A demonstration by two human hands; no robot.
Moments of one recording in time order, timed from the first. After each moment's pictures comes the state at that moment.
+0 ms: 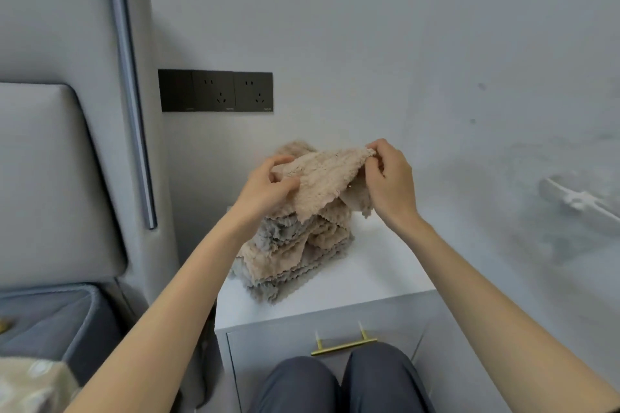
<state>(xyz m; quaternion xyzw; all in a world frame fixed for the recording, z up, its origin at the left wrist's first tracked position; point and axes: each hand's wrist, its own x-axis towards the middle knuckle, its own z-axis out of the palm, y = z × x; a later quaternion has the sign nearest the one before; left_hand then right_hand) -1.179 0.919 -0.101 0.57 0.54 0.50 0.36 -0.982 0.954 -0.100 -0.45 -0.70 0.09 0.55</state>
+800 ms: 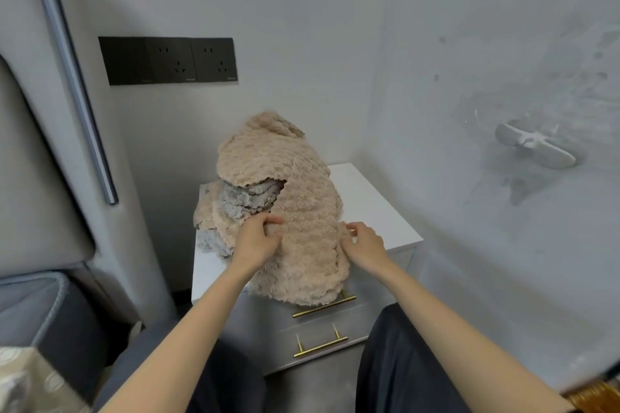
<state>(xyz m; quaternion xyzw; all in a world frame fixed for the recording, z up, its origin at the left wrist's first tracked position) -1.145 0.903 -0.235 0.61 0.65 0.38 0.26 -0.938 0.923 -0.267 -0.66 -0.65 0.26 0.26</state>
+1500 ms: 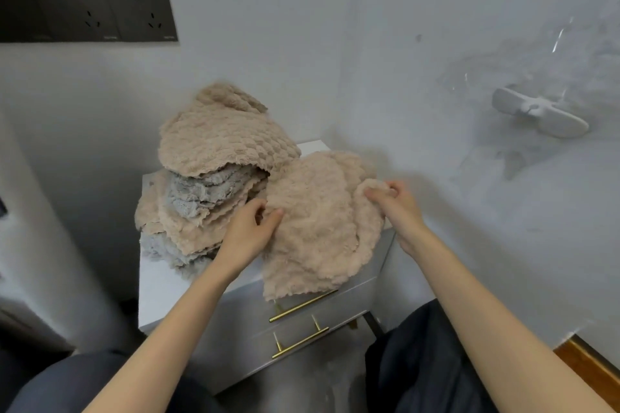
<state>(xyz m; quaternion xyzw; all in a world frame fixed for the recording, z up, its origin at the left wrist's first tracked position) -1.124 0.940 -0.257 0.66 0.54 0.41 0.32 -0.879 0.941 -0.239 -0.63 -0.42 0.35 0.55</state>
